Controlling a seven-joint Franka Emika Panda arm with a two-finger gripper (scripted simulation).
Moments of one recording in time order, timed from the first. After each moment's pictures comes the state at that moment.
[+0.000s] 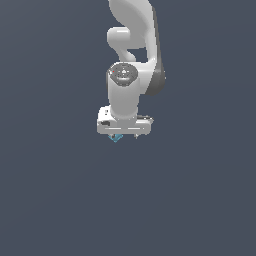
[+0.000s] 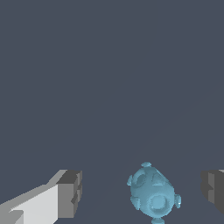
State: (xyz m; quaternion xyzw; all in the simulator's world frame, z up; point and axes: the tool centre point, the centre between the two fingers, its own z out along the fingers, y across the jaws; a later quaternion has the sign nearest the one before) arm -0.010 -0.016 0.160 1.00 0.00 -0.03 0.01
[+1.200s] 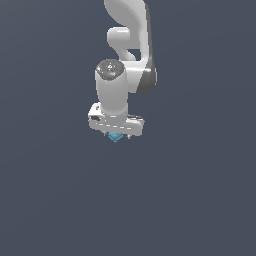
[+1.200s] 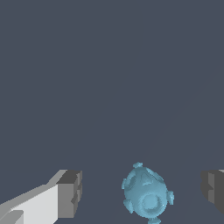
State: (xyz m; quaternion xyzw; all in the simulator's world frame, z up) arm -0.012 -0.046 0.164 1.00 -0.09 -0.01 0.01
